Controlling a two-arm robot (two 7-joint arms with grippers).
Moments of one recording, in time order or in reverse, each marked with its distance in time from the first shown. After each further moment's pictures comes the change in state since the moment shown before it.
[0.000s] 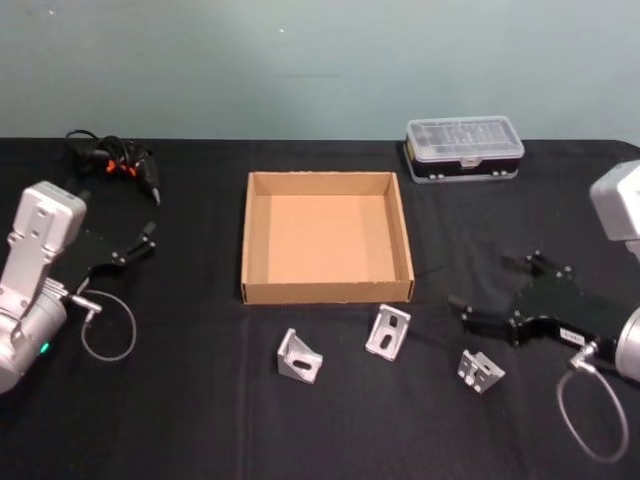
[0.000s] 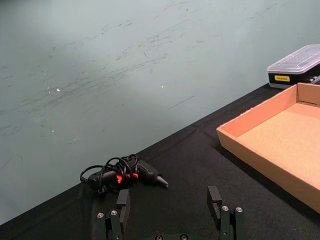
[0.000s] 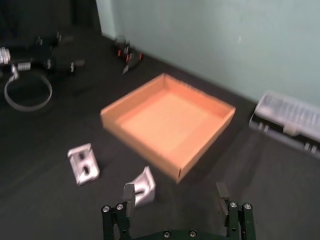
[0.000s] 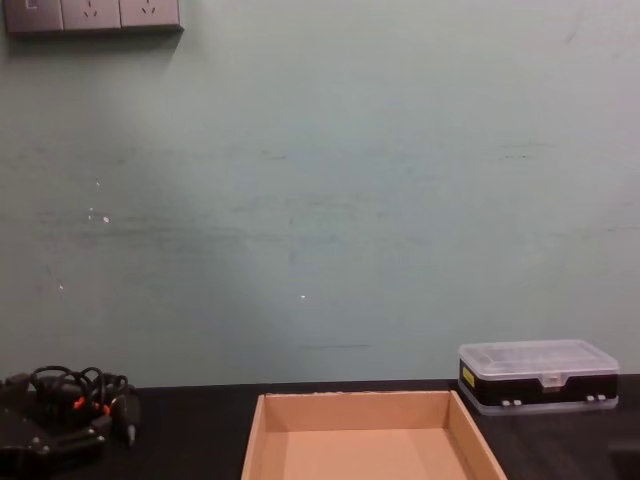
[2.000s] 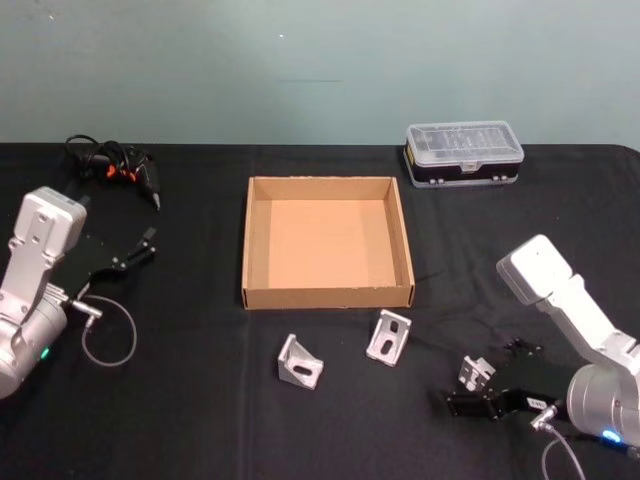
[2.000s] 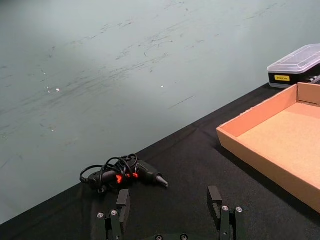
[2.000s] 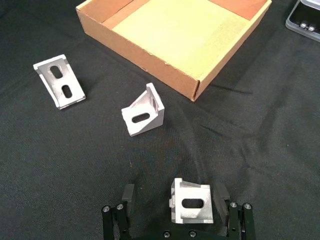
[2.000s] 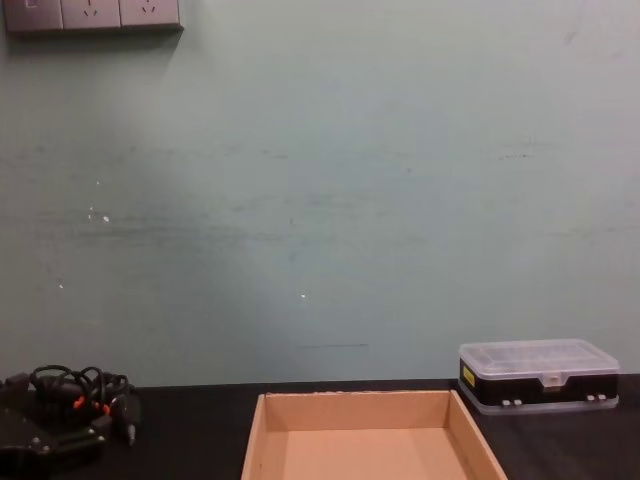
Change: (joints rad) left arm 0.000 0.000 0.000 0.000 0.000 0.000 0.000; right arm 0.066 -0.127 -0.115 0.083 -0.167 0.331 -0.008
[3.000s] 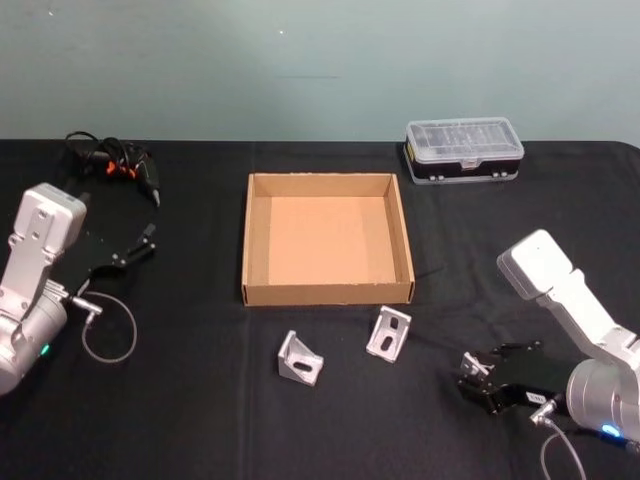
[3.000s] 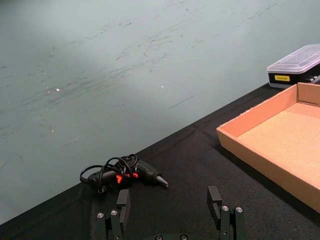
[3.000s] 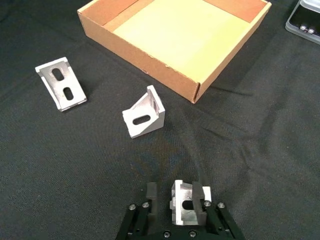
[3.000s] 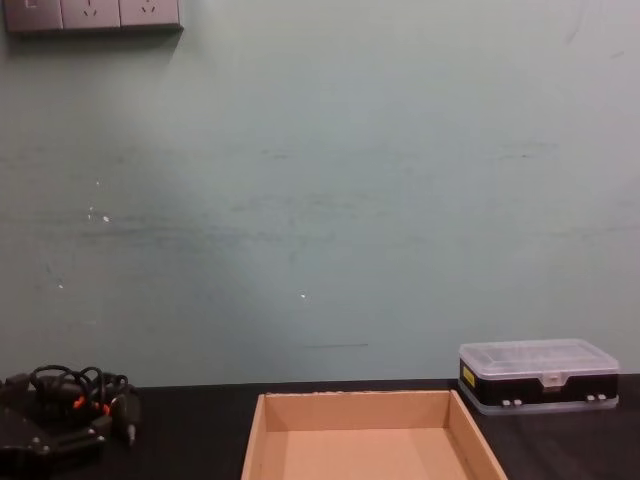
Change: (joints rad) left arm 0.000 0.000 0.000 0.000 0.000 0.000 0.000; right arm 0.002 0.001 0.000 -0.001 0.005 -0.004 0.000
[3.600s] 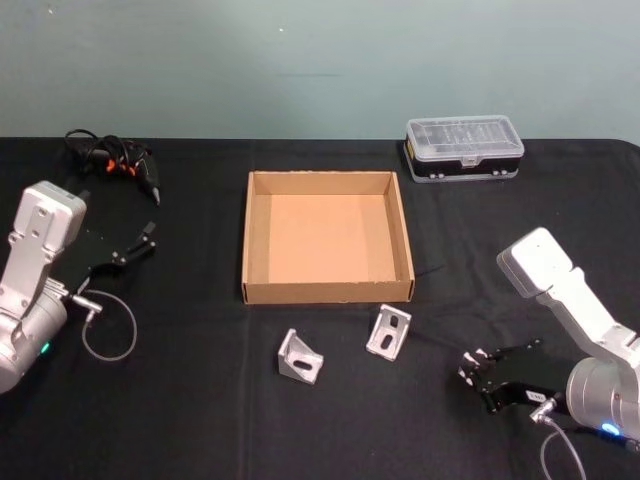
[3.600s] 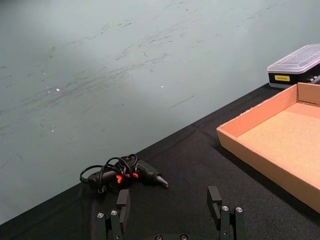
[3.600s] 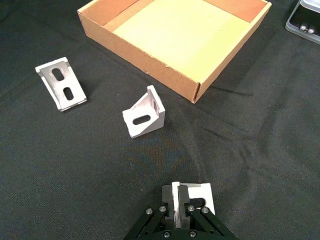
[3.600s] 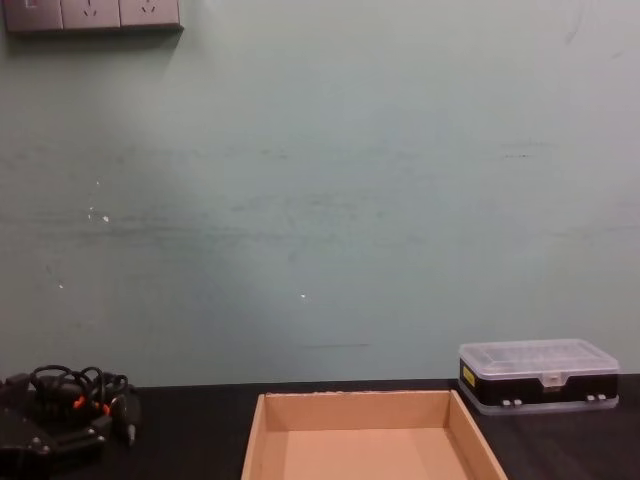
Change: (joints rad) left arm 0.000 0.000 0.000 0.000 0.000 0.000 0.000; right arm 0.000 0.000 0.000 0.000 0.000 0.000 0.000
